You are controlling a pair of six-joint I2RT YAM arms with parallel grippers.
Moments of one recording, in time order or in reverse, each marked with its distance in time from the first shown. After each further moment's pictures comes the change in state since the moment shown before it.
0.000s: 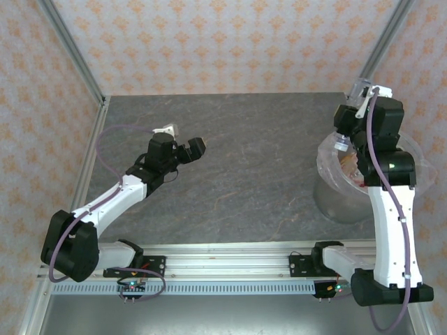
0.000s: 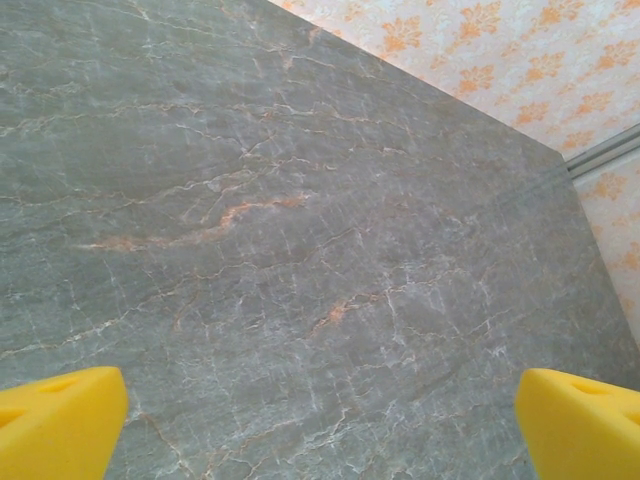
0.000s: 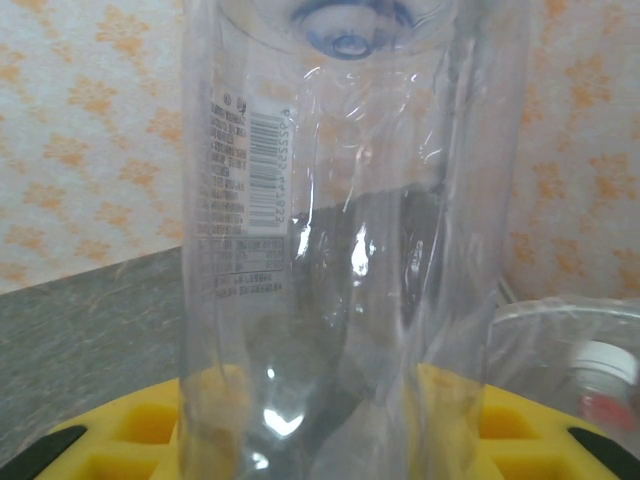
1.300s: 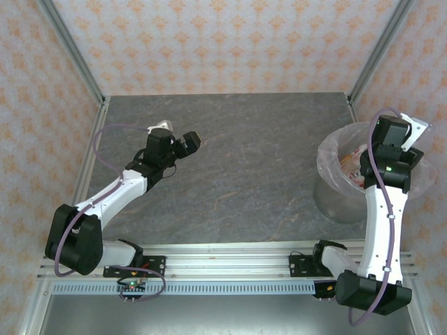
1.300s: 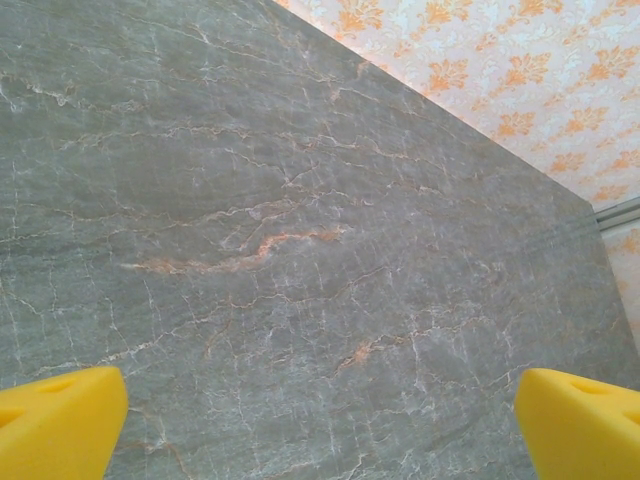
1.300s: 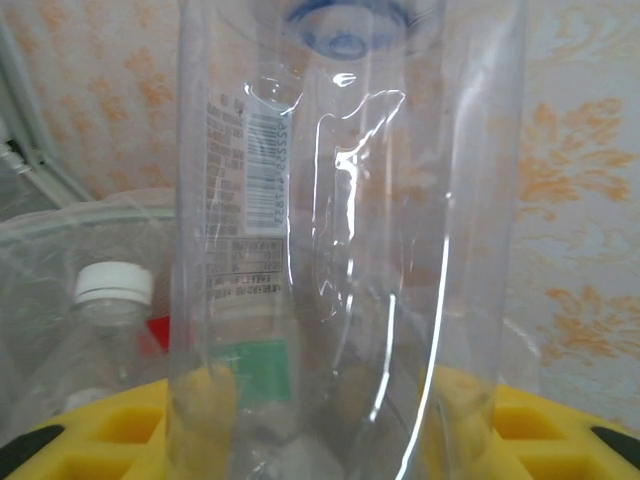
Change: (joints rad) left arm 0.048 0.052 0.042 -0.005 -0.031 -0.070; right arm -0.272 -0.050 -0.267 0.032 0.501 -0.078
